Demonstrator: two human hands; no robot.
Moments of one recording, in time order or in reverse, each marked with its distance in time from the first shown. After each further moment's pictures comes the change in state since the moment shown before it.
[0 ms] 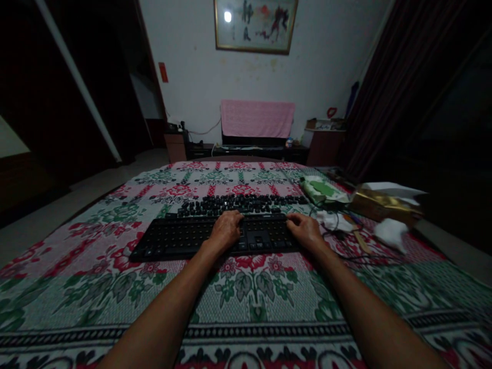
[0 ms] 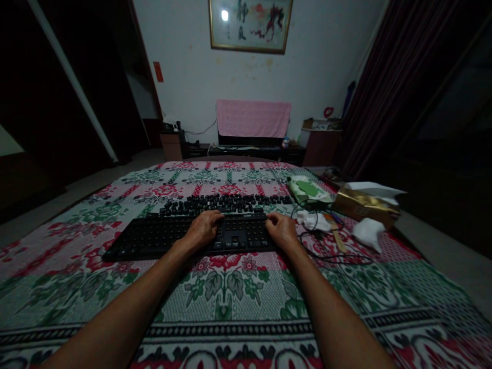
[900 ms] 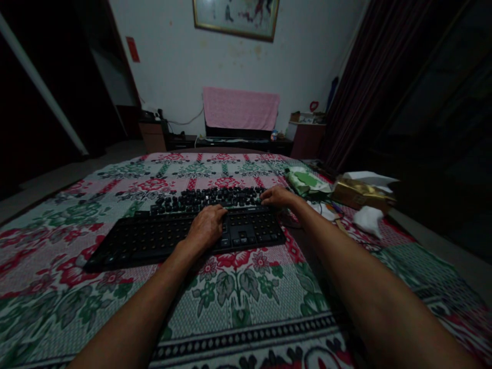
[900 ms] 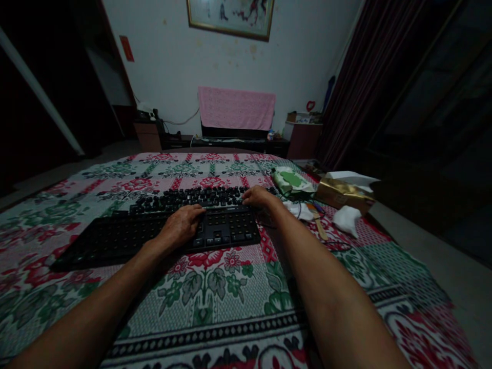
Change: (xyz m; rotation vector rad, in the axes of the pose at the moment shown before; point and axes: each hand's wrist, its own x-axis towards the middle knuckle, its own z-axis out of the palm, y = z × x) left_hand 0.001 0.000 0.002 0.032 -0.014 0.015; right_hand 0.095 0.005 0.006 -0.062 -0.543 -0.056
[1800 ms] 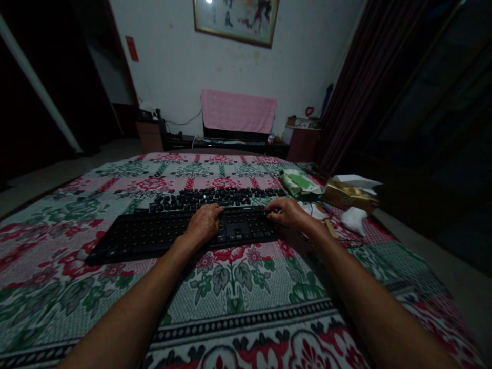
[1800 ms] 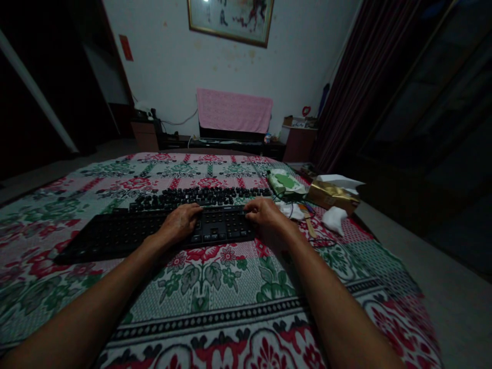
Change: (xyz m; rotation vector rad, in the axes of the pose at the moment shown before) left_hand -0.001 0.000 -0.002 -0.007 -0.025 0.002; right_hand -0.090 -0.010 -0.001 -0.112 0.217 -0.250
